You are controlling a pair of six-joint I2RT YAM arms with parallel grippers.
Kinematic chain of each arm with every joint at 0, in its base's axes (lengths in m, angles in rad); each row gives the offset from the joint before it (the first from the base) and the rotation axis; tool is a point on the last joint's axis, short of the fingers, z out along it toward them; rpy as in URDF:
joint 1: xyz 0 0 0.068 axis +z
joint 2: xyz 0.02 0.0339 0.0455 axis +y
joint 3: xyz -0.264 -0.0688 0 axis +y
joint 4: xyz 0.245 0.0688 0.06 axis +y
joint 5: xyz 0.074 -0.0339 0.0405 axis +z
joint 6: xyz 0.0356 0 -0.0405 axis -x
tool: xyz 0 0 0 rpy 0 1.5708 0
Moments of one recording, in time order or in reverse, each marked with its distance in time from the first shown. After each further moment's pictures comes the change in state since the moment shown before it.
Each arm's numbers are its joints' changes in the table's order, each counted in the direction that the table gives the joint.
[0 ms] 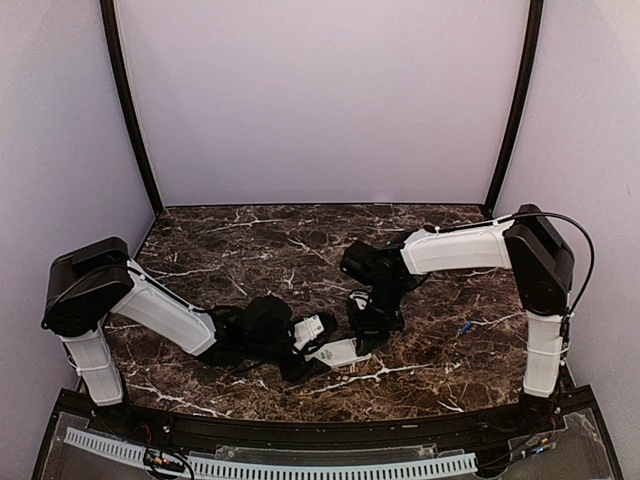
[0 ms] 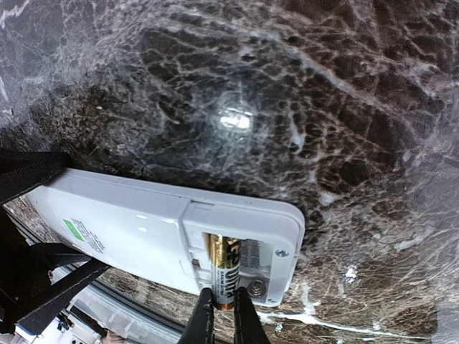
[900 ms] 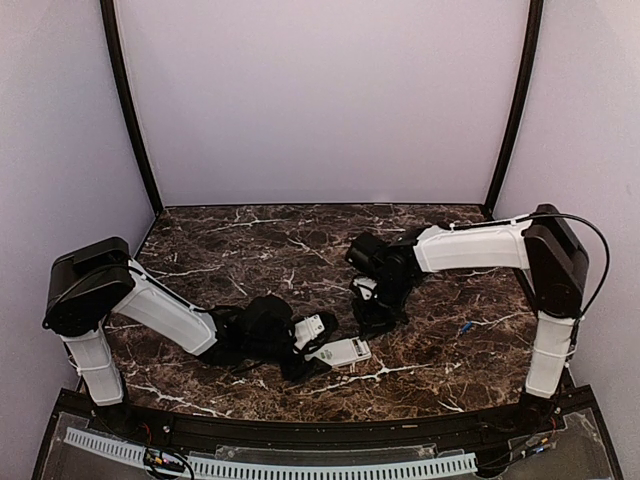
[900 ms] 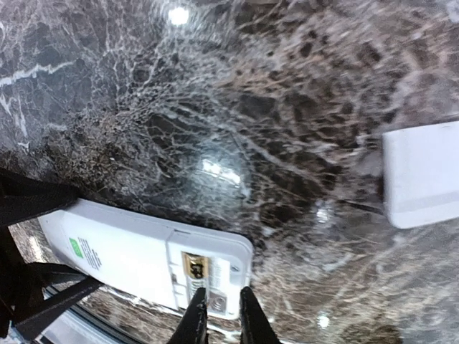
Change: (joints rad) left arm 0.001 0.006 -0.005 -0.005 -0.002 0.000; right arm -0.007 -0.071 0.053 -0.102 -0.130 0.048
